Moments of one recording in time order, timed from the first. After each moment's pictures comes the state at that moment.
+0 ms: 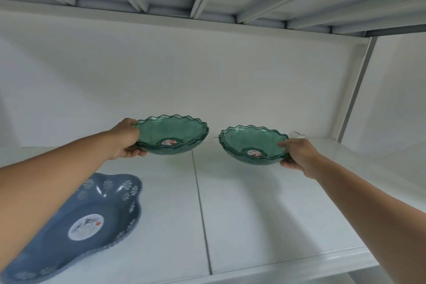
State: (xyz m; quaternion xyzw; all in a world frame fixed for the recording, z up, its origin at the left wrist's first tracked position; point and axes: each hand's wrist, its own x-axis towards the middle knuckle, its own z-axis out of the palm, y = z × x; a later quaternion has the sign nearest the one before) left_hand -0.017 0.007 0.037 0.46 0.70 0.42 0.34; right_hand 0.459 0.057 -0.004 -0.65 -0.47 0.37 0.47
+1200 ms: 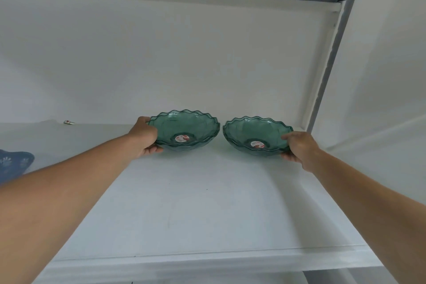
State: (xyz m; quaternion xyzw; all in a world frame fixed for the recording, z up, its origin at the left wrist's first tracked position) left_hand 0.269 0.075 -0.021 0.37 0.73 0.47 0.33; right_hand 0.703 0.154 -0.040 -0.67 -0.45 0.39 0.45
